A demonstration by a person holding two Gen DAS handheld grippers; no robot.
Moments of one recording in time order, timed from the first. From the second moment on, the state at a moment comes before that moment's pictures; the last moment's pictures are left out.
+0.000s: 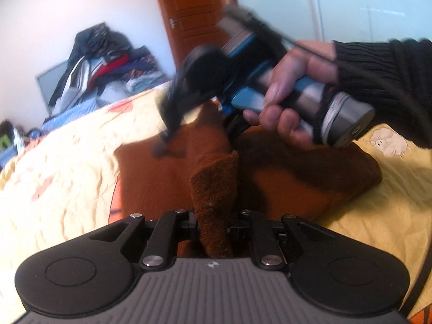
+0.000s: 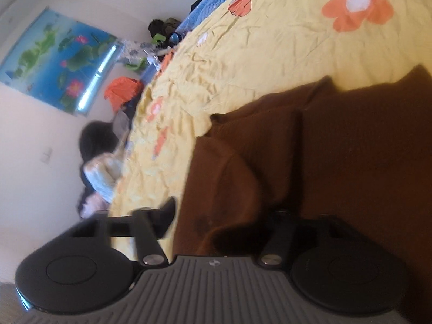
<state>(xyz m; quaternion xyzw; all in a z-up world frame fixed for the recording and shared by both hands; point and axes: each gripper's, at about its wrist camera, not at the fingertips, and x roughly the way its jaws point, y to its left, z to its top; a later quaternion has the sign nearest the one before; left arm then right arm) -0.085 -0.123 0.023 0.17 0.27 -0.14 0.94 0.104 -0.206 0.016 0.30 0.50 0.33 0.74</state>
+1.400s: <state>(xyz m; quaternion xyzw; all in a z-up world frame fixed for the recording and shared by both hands) 0.028 0.000 0.026 -0.23 0.34 -0.19 0.89 0.069 -0.385 0.025 0.28 0.42 0.22 0.83</state>
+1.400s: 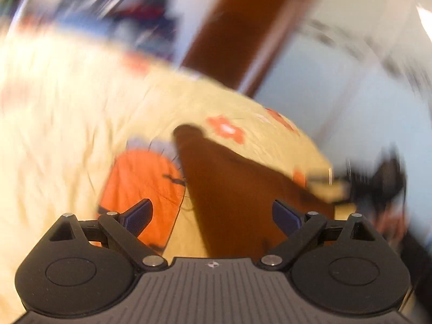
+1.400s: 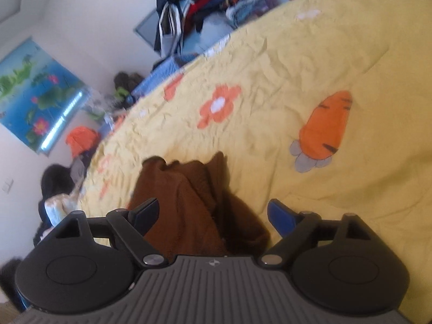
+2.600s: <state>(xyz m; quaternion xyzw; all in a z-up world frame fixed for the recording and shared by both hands) 0.009 0.046 -0.005 -0.30 0.40 -0.21 0.84 0.047 -0.290 0.016 0.30 0.46 0.28 0.79</state>
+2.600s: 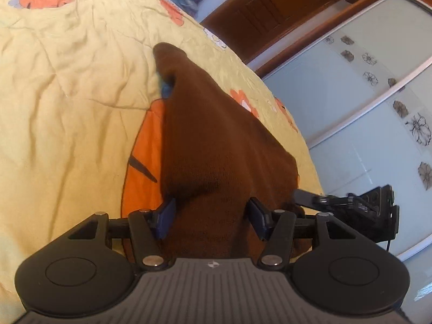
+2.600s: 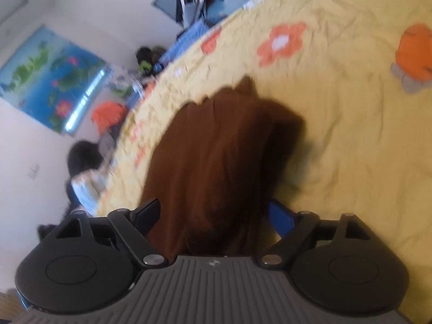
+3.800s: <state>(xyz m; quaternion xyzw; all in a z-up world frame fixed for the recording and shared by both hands) -0.073 -0.013 0.011 0.12 0.31 -0.15 0.93 0.041 -0.315 0.047 0.33 0.40 0.27 0.81</state>
